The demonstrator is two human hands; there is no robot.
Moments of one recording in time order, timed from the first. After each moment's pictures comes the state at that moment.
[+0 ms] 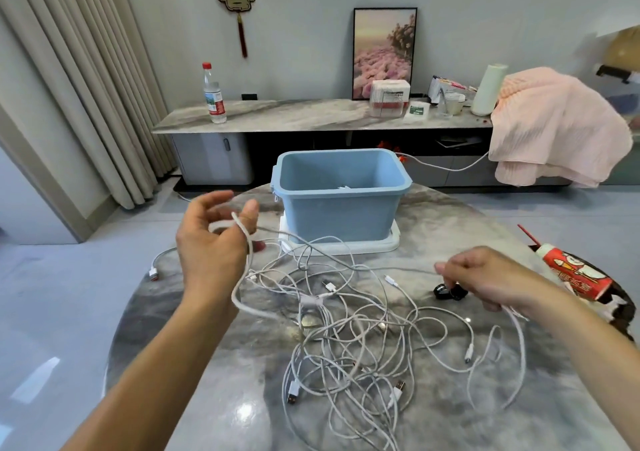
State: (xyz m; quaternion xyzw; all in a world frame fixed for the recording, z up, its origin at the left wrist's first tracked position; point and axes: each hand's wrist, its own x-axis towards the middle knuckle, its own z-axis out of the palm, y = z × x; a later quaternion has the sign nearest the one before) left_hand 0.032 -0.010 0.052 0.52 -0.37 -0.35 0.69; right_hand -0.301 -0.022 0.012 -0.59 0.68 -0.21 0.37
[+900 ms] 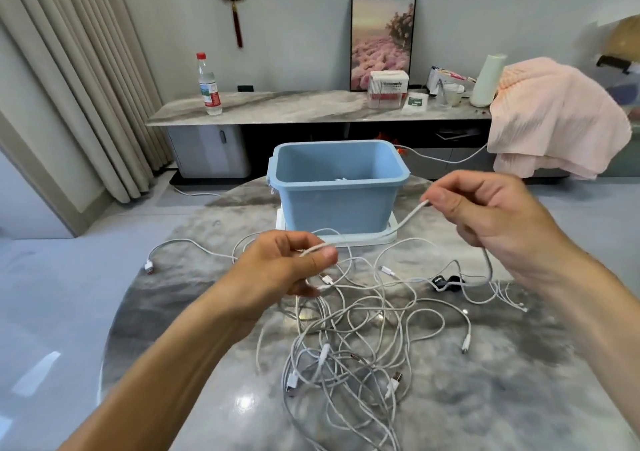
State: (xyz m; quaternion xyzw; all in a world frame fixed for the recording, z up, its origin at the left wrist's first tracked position) left_hand 0.008 0.014 0.055 0.46 -0.58 -0.56 0.38; right_hand -0.252 0.006 0.094 -0.63 0.44 -0.51 0.40
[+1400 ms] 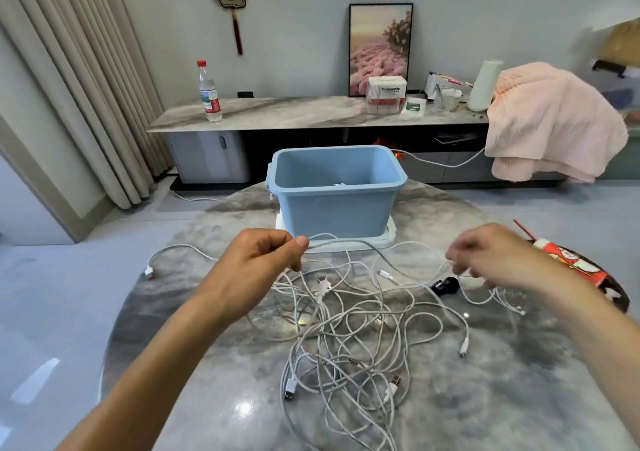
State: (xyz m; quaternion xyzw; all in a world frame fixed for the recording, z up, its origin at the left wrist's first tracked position) left_hand 0.030 0.006 0.052 0.49 -0.68 -0.39 0.38; right_hand -0.299 -0.013 0.050 -0.61 0.73 -0.19 0.24
